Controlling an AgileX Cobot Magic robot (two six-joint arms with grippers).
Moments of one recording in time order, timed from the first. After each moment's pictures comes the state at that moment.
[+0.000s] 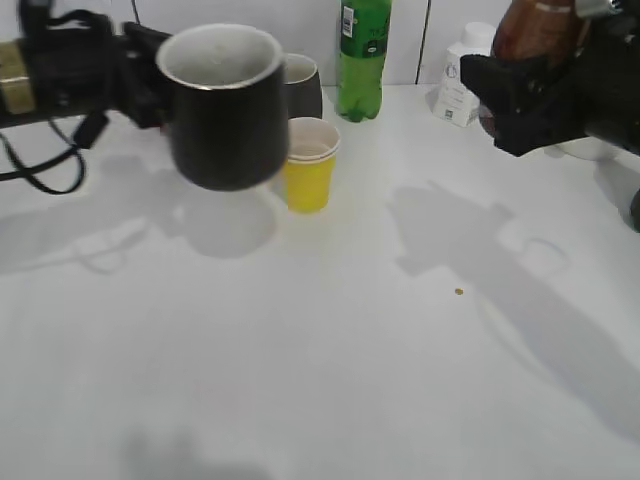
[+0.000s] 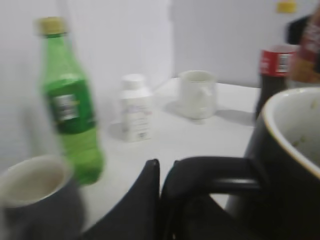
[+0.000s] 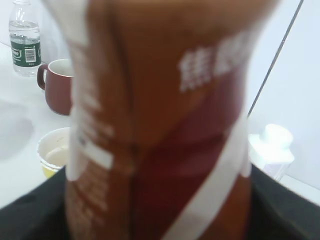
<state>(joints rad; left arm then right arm) -0.19 1.72 -0.95 1.16 -0.97 -0.74 0.38 1.31 -0.59 -0.30 -0.55 0.06</state>
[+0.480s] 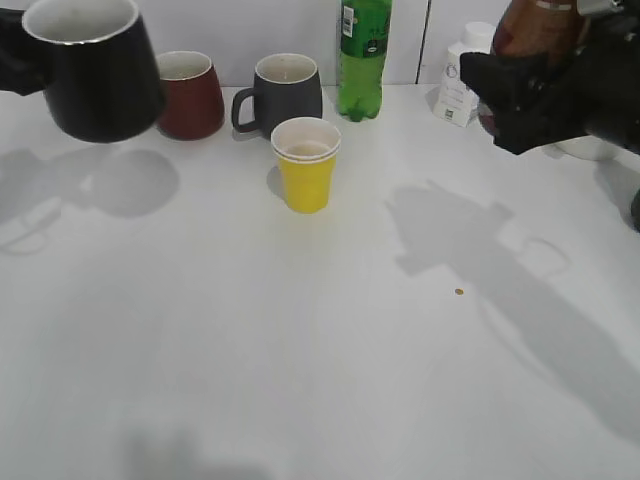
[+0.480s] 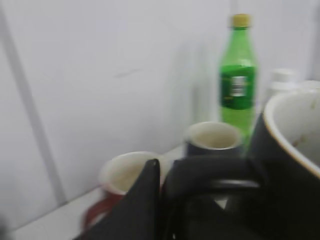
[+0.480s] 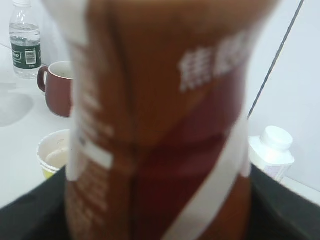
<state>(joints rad) 0.12 1.67 -0.89 1.06 -0.96 -0.66 0.38 1.31 -0.59 -0.30 -0.56 0.07</state>
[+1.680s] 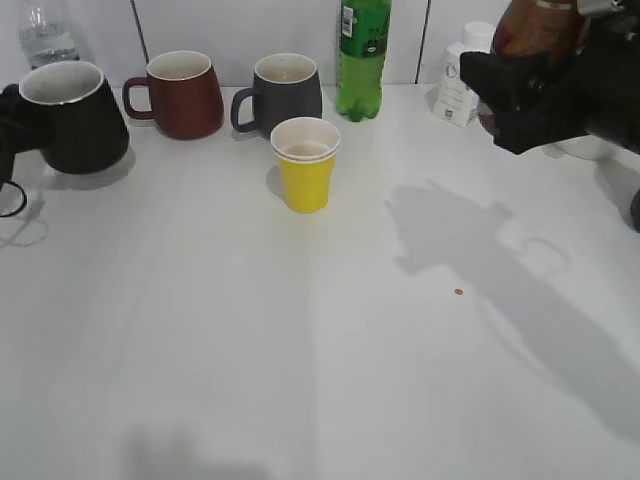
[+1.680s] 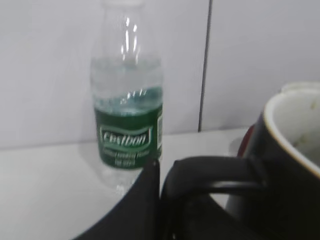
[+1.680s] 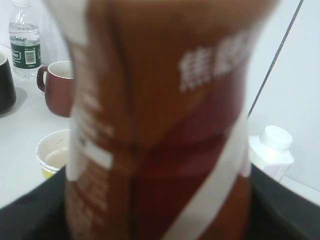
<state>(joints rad) 0.15 2.03 -0.89 0.42 -1.06 -0.21 0.38 1.31 -0.59 -0.30 -0.56 0.07</state>
